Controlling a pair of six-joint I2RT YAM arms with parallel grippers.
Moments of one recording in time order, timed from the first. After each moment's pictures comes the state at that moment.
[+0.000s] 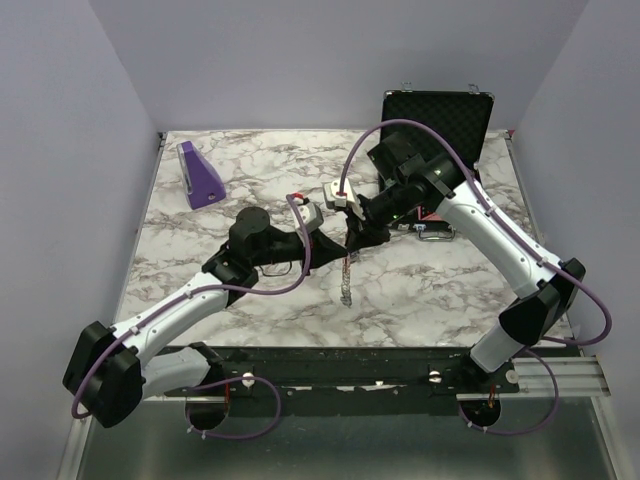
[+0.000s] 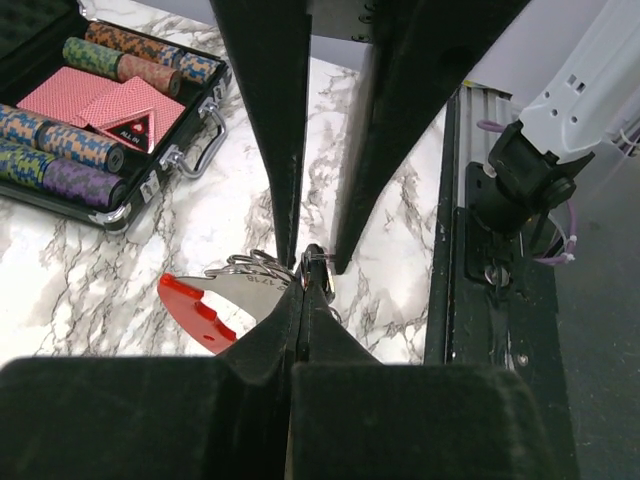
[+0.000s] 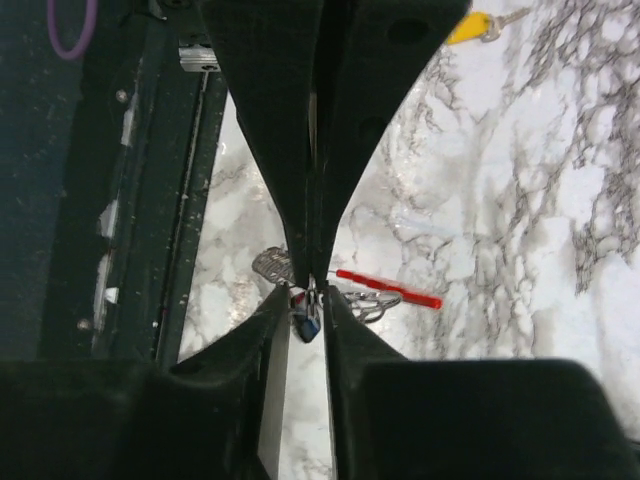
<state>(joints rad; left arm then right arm) -0.66 1.13 0.71 0.31 0.73 -0.12 0.69 1.63 1.77 -1.22 -0.74 -0.89</state>
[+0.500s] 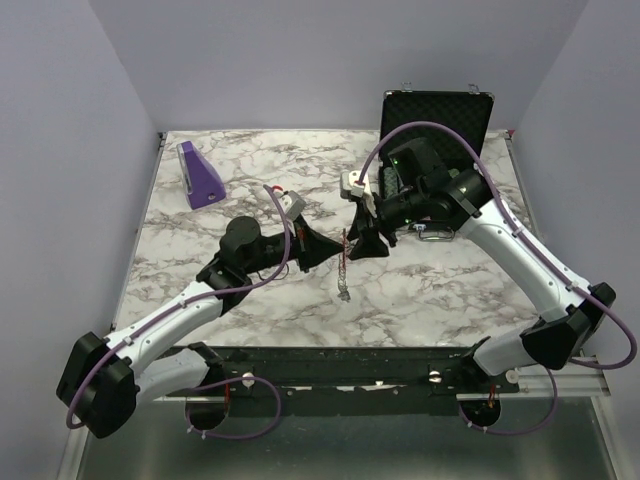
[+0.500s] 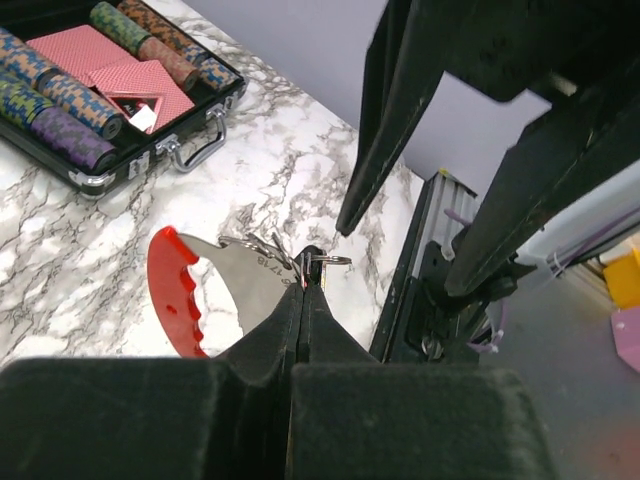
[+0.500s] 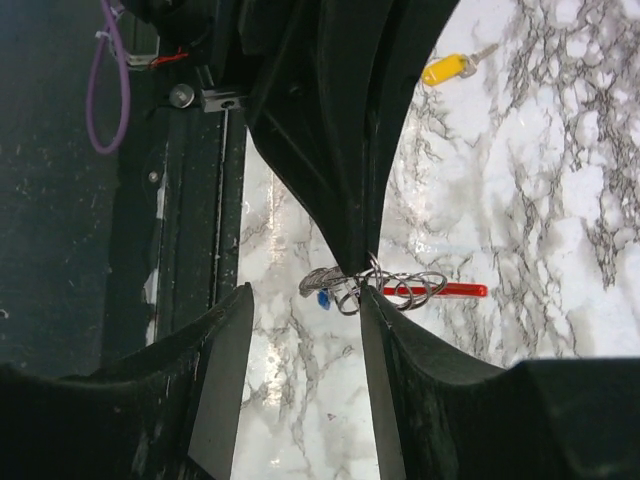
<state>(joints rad) -0.66 1.05 0.63 0.42 0.57 -0.48 0.66 1.47 1.63 -1.04 -0.80 -0.63</state>
